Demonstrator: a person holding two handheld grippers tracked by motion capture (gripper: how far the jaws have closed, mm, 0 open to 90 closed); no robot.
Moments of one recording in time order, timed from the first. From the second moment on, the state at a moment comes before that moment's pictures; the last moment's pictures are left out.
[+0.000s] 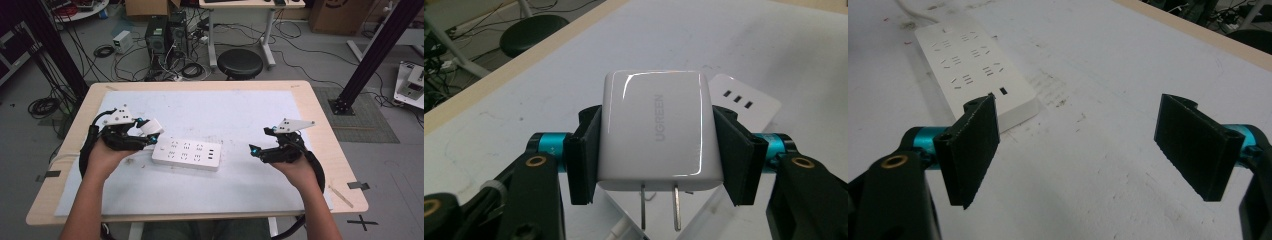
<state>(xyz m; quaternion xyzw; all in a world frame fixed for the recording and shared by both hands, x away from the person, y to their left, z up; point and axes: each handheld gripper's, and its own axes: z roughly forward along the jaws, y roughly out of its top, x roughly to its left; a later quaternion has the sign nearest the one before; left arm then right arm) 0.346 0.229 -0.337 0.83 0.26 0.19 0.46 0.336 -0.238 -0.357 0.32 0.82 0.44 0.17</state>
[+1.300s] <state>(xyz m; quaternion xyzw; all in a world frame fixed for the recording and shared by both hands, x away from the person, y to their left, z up) 0.294 0.121 -0.396 0.84 0.04 0.27 0.47 0.334 -0.164 -0.388 0.31 0.81 0.50 -0.05</state>
